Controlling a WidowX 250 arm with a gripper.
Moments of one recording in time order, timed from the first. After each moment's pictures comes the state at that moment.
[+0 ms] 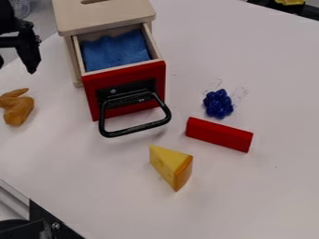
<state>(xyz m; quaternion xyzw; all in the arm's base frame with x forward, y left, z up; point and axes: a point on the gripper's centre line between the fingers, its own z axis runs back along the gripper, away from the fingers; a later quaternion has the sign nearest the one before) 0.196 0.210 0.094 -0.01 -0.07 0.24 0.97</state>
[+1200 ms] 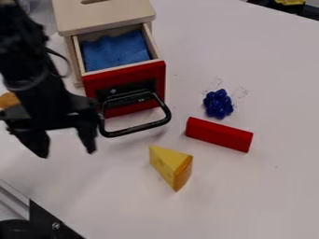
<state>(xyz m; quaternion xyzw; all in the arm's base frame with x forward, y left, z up) 0.148 0.052 0.075 -0.03 -0.07 0.30 0.95</state>
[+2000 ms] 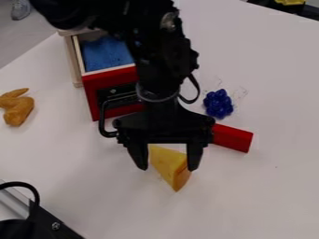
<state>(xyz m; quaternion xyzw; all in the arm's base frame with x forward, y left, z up) 0.202 -0.043 0.056 -0.04 -0.03 0.24 0.97</state>
